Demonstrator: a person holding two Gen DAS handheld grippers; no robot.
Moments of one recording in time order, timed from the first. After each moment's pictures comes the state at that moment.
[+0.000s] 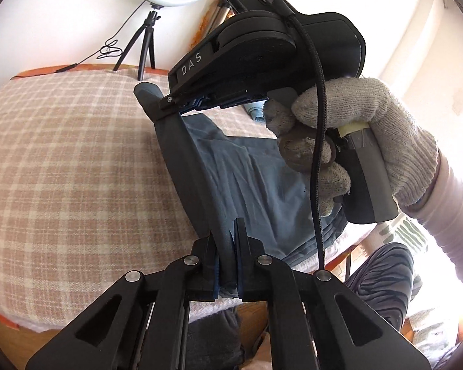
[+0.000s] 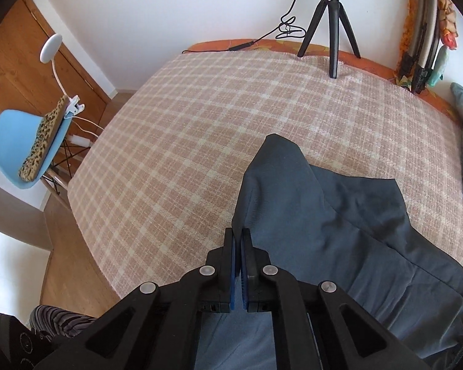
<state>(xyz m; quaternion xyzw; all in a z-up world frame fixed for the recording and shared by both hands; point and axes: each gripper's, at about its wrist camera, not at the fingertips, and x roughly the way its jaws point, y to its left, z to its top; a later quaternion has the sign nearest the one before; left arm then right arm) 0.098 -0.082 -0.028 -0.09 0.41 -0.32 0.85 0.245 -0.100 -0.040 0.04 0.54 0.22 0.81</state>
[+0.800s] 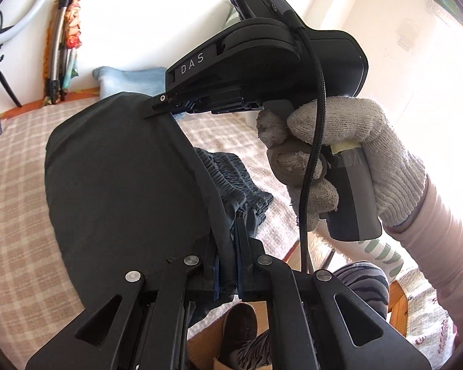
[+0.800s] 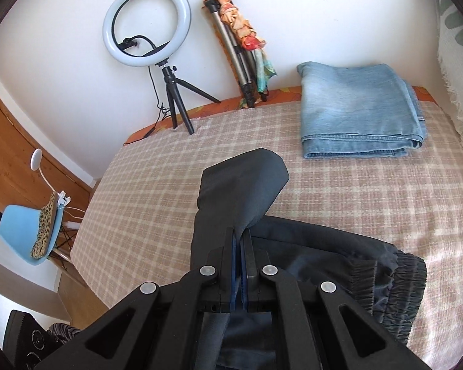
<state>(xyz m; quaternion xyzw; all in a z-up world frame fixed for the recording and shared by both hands) 0.096 -0.300 -0.010 0.01 0.41 -0.48 0.78 0.172 -0.385 -0.014 0.18 0.47 0.09 0.86</state>
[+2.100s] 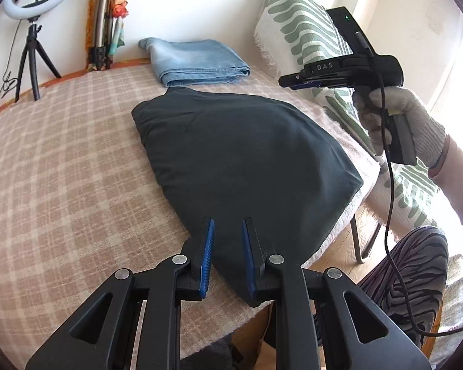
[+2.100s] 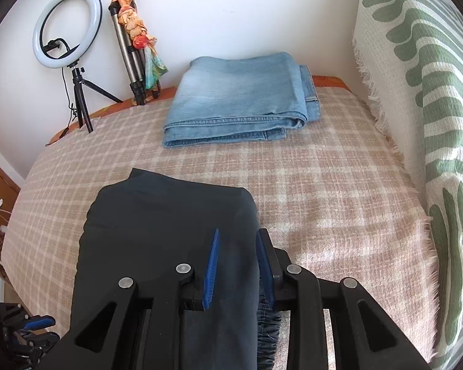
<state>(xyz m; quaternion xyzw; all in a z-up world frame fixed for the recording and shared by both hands) 0.108 -0.232 -0.074 0.05 0.43 -0.39 0.81 0.159 -0.466 -0.051 0.08 0.46 -0.02 0.88</state>
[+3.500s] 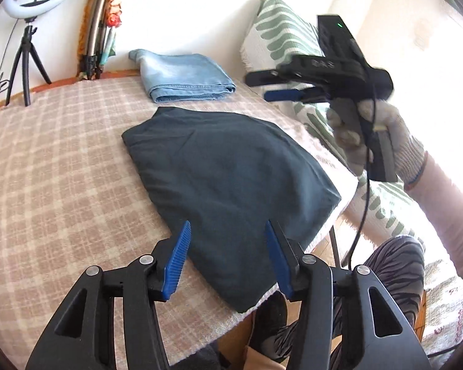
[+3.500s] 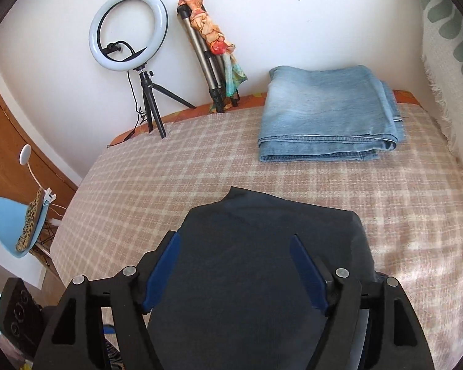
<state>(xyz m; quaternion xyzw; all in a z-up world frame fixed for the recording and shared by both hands) 0.118 -0.220 -0.049 0.00 0.42 -0.43 0.80 0.148 -0.450 -0.035 0.16 0.43 0.09 0.88</state>
